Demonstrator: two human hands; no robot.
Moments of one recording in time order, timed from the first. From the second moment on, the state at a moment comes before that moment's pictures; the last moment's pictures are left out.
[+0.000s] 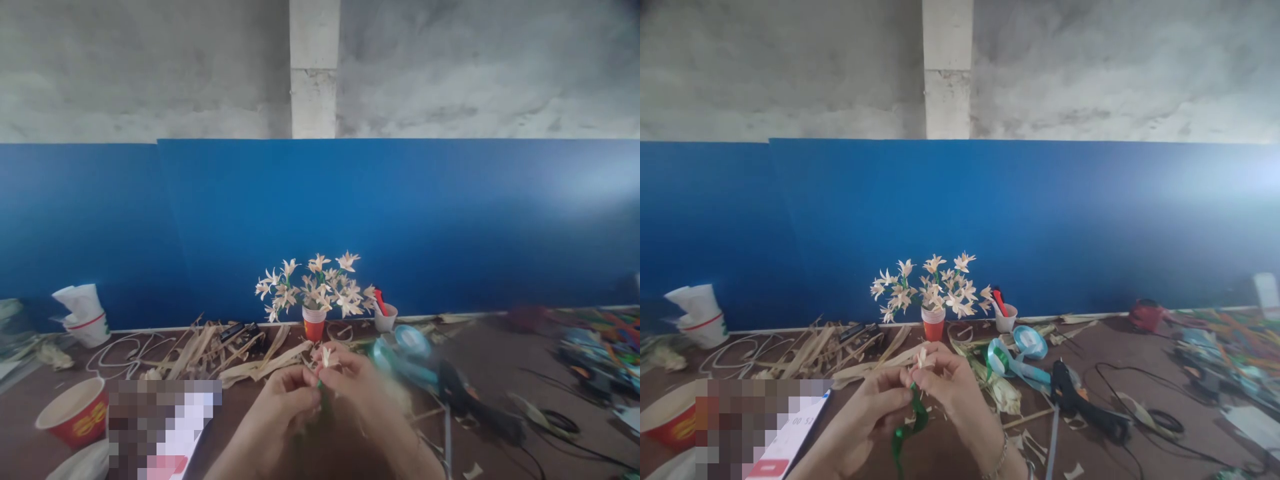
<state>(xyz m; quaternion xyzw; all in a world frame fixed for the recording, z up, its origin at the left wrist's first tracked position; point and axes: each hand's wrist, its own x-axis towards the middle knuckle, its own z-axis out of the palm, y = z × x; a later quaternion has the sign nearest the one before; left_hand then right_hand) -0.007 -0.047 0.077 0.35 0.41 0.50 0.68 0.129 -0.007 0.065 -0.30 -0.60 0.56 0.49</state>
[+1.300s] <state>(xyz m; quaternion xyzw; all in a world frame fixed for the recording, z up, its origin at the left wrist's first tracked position) -0.003 -0.032 0.062 0.49 0.48 0.51 0.51 0.120 0.000 0.046 -0.34 -0.57 0.54 0.53</state>
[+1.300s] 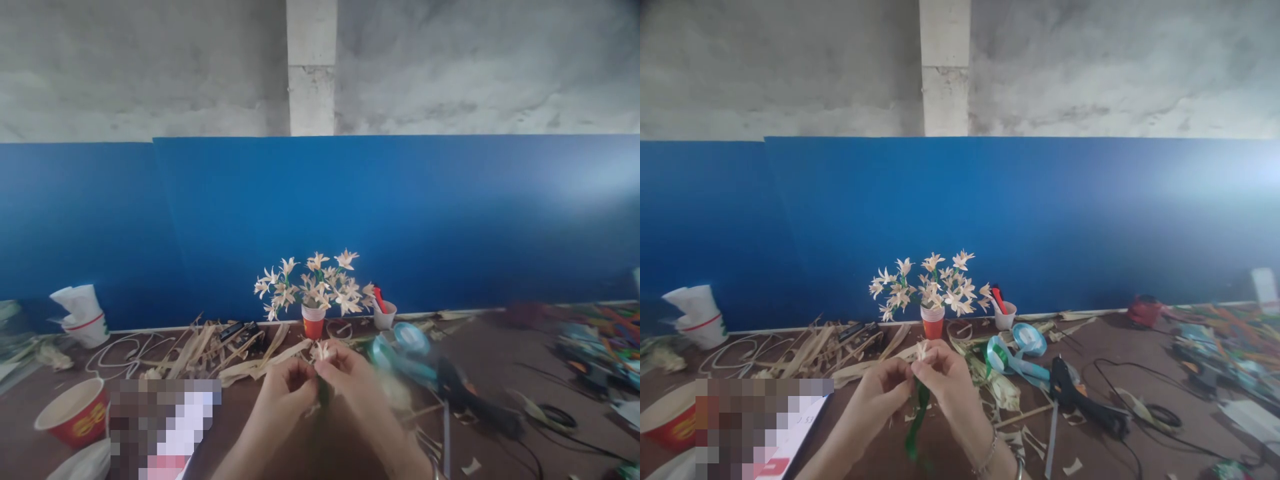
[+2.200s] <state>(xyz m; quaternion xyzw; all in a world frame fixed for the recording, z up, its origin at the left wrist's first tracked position) -0.002 -0.044 0.069 0.35 0.42 0.55 0.63 0.125 -0.004 0.052 -0.32 -0.56 0.58 0.49</state>
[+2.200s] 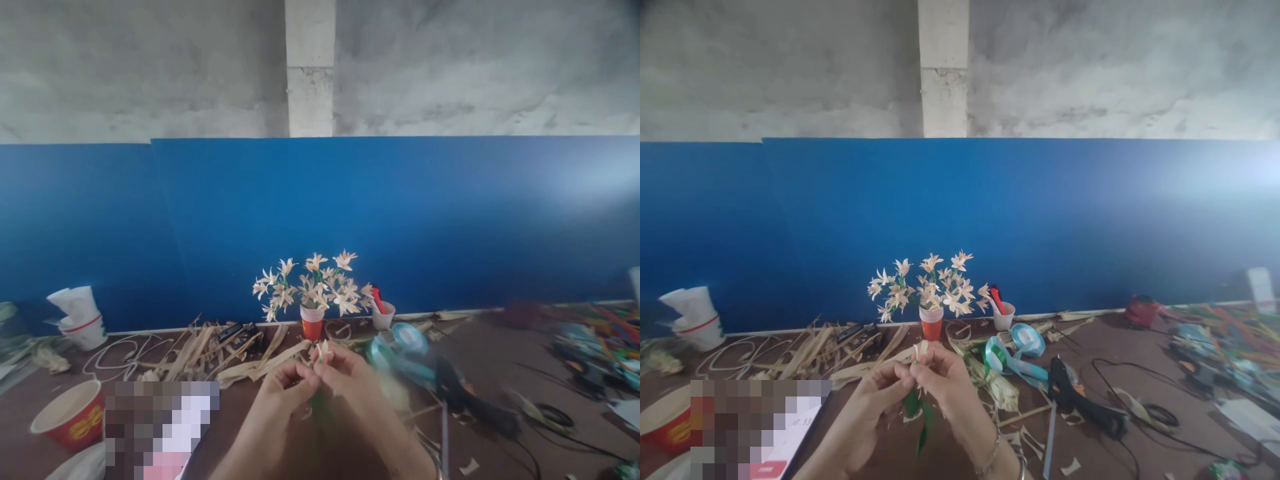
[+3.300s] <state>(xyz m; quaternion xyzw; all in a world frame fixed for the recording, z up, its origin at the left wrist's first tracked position) -0.003 -0.043 0.059 0.60 0.53 0.54 0.25 0.118 -0.019 0.057 -0.40 -0.61 0.40 0.56</state>
